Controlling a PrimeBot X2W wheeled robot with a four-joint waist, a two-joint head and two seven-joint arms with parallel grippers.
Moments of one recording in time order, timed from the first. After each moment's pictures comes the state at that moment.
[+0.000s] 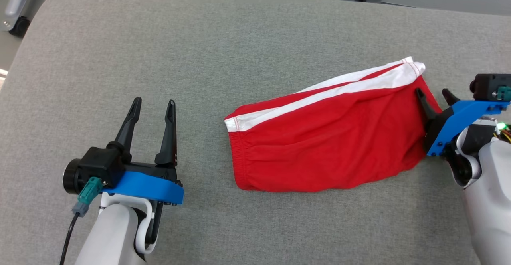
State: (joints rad) left arm -0.31 0.17 -0.25 0.27 -0.33 -0.06 -0.26; right arm -0.66 -0.24 -0.02 0.73 0.30 0.13 0.16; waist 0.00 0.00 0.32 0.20
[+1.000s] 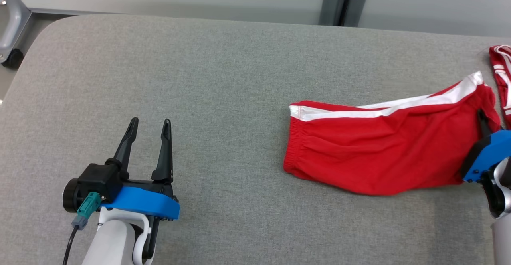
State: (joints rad) left arm -0.25 0.12 -0.16 0.31 -0.27 -0.12 -0.26; right arm -0.48 -0.21 -0.29 0.55 0.06 0.13 0.14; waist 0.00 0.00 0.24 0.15
